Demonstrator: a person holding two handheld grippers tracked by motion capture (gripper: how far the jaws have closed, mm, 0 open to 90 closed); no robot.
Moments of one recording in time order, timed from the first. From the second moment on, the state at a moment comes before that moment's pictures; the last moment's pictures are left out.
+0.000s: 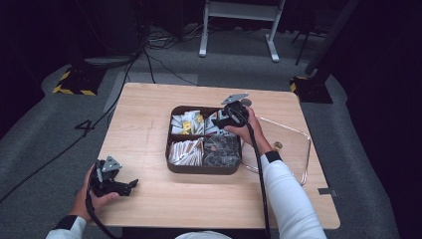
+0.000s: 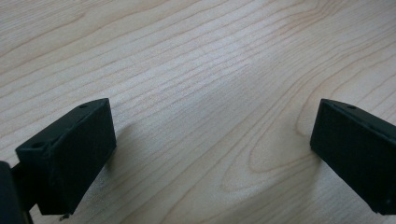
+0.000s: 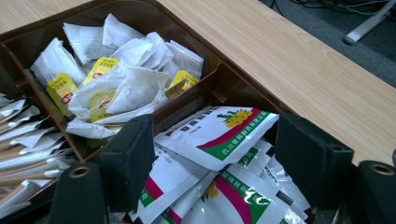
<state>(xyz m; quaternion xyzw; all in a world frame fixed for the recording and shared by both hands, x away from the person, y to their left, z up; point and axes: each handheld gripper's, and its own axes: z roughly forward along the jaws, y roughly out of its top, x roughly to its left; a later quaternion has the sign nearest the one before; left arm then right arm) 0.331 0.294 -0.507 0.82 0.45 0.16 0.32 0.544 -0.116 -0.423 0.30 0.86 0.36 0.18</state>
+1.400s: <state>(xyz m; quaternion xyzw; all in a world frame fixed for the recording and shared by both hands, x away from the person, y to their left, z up) 0.331 0.294 -0.507 0.82 0.45 0.16 0.32 0.566 -0.081 -0.442 0.34 0.86 0.35 0.16</state>
